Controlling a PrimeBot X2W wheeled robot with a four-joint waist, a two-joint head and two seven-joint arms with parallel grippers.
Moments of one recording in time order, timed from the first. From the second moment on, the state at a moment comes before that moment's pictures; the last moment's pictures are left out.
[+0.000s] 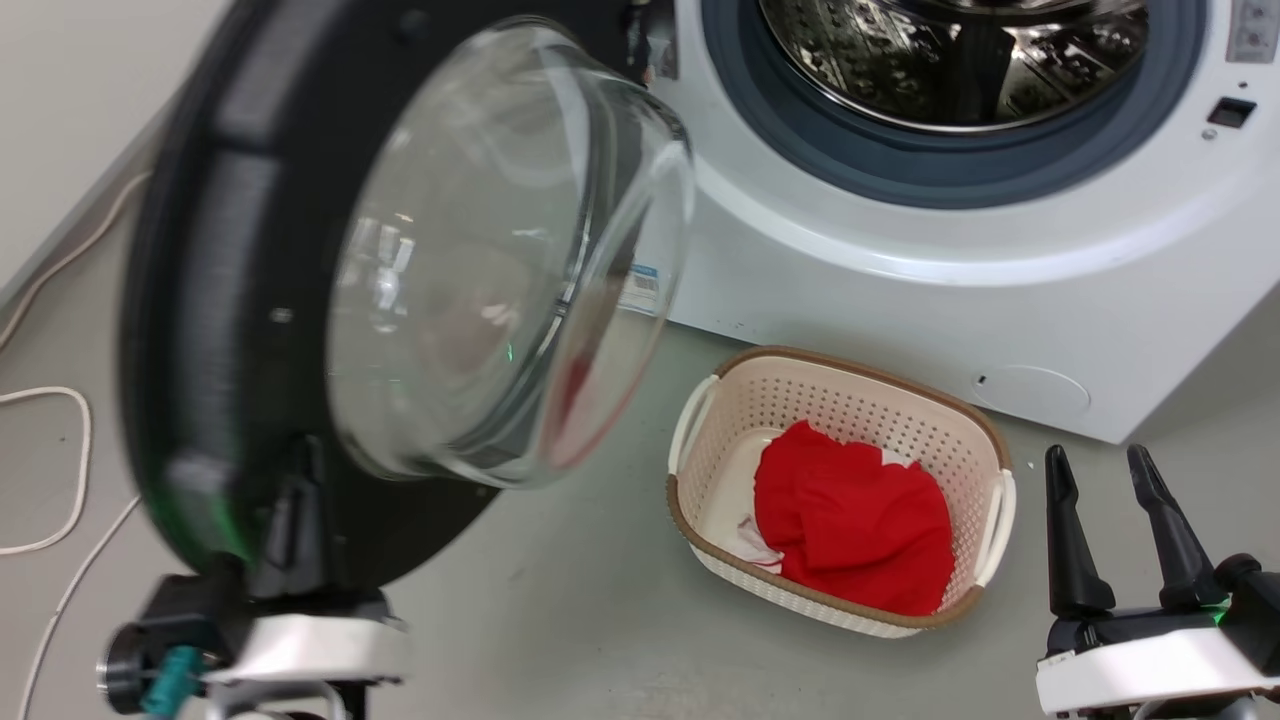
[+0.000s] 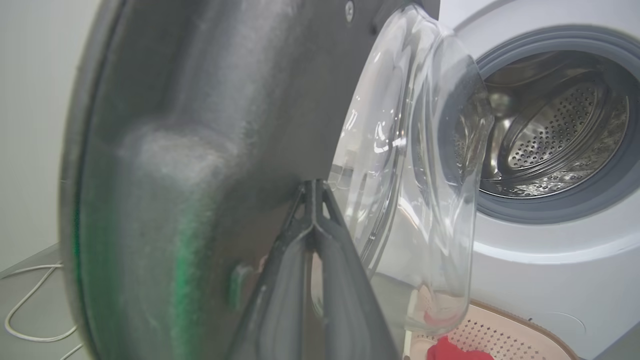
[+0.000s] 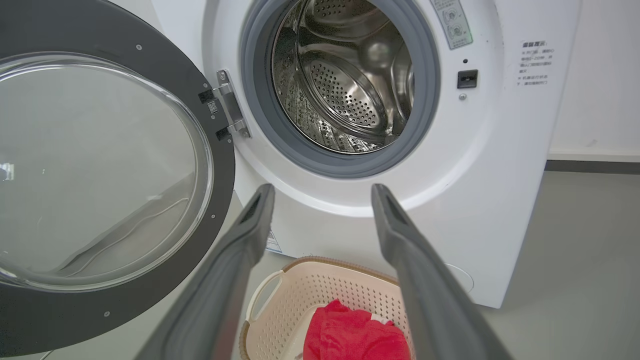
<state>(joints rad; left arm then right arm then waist) 0.01 0.08 -0.01 -0.04 -0.23 0.06 -0.27 0.07 -0.05 -0.06 -0.07 0.20 0.13 -0.20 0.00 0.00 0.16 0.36</state>
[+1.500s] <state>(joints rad) 0.04 0.05 0.07 -0.05 -0.11 0.00 -0.27 0.04 -0.05 -0.03 0.01 0.20 0.13 -0.22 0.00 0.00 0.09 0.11</state>
